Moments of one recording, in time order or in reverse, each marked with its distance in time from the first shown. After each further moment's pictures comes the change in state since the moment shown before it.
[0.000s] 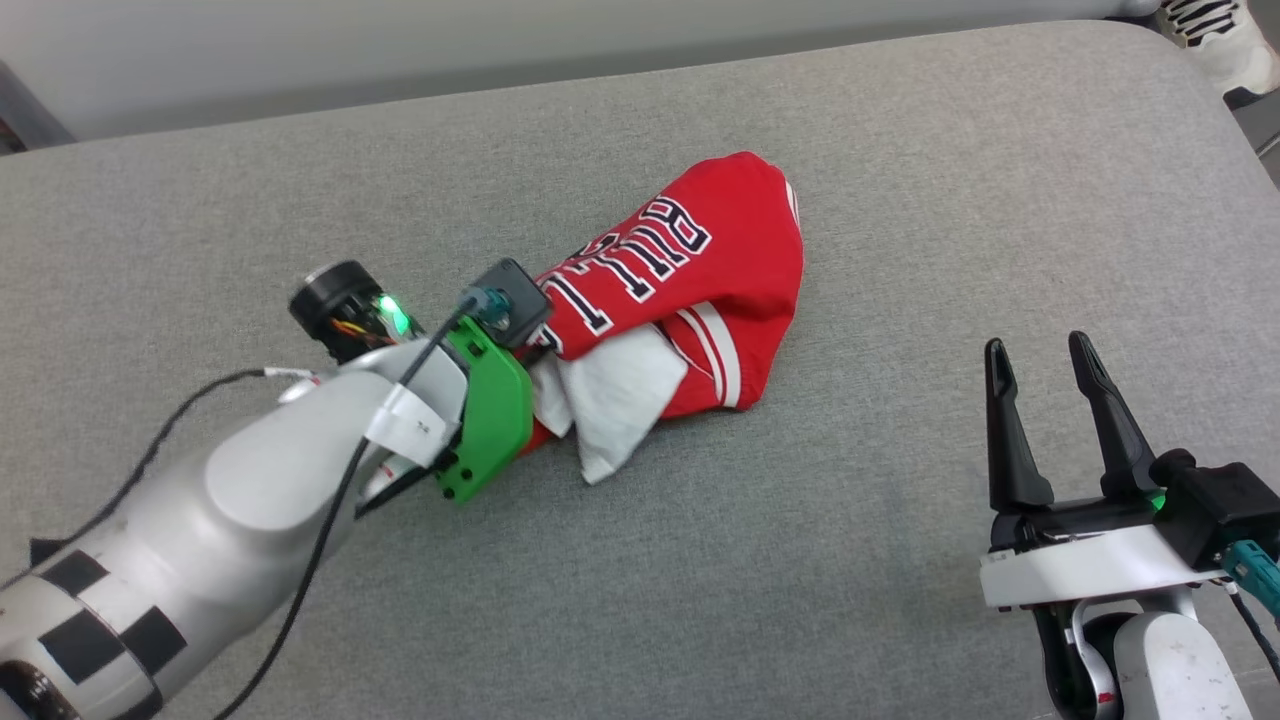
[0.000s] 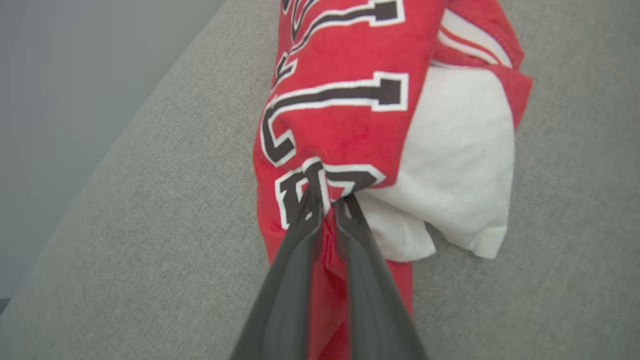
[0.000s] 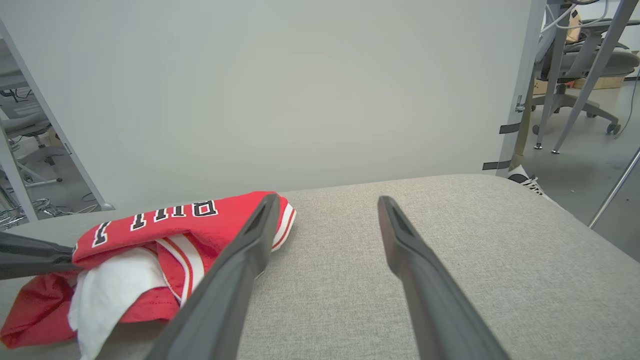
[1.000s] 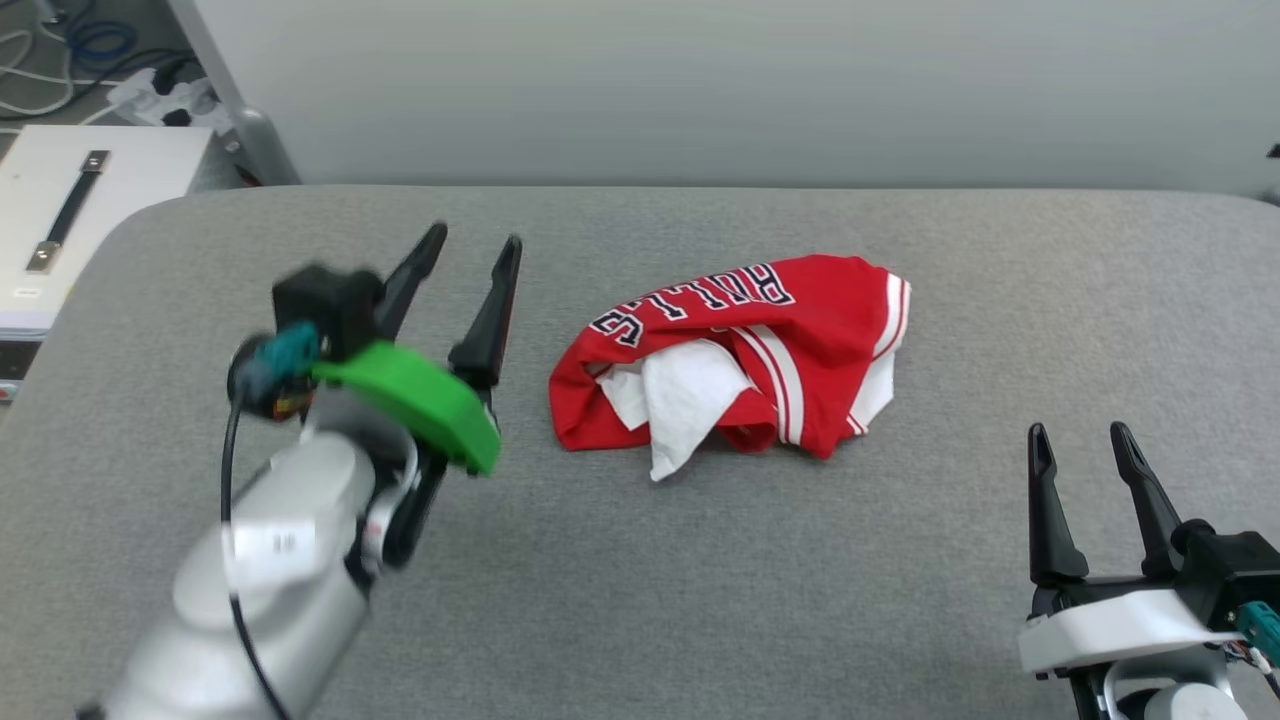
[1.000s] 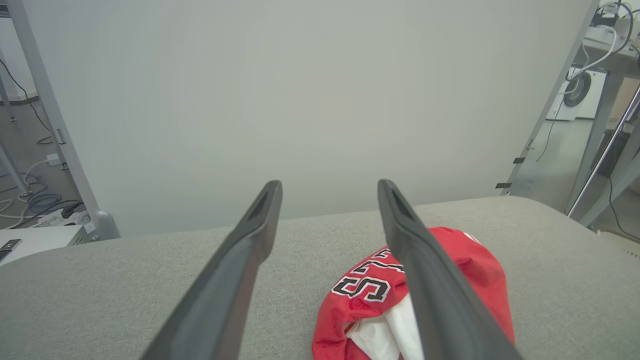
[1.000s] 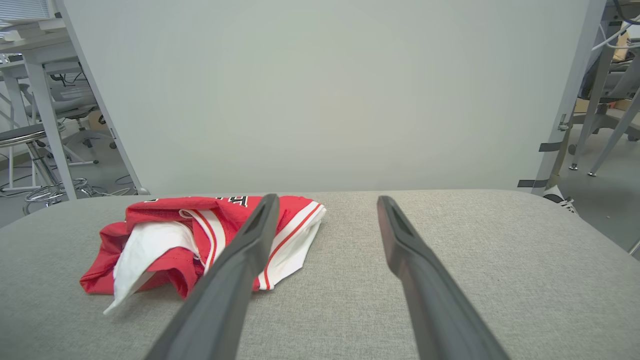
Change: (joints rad) left arm 0.321 -0.093 0.528 -0.108 -0.088 0.197 -0.438; right arm 0.095 0.000 -0.095 0.059 -0.064 0.000 0.000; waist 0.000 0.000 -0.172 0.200
